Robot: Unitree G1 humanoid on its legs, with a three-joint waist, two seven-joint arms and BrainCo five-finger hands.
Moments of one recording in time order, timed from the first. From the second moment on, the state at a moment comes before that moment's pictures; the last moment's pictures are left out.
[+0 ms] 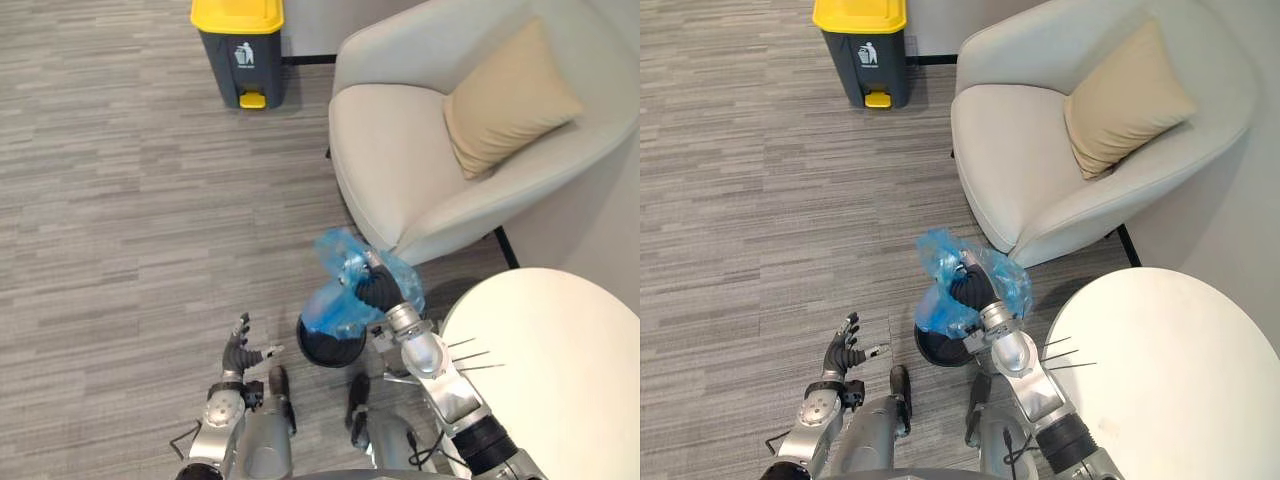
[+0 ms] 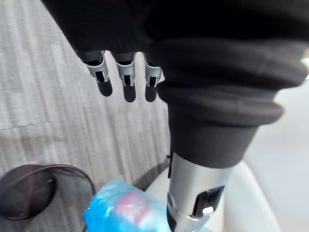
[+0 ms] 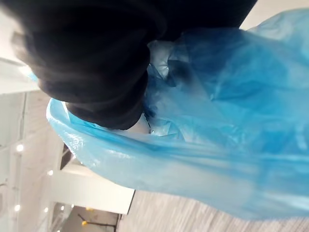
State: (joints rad) left arm 0.07 0.17 -0.07 0.42 -0.07 -0.24 0.17; right arm -0.14 -0.14 0.34 0.02 -0.11 -0.22 -0.07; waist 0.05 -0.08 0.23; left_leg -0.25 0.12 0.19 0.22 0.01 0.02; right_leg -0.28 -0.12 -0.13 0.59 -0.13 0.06
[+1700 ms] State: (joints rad) left arm -0.32 0.18 -0.46 0.43 0.20 -0.24 0.24; right arm -0.53 -0.12 0.77 0.00 0.17 -0.15 0.03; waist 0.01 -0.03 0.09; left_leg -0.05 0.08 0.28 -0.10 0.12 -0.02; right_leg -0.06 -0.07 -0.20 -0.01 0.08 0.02
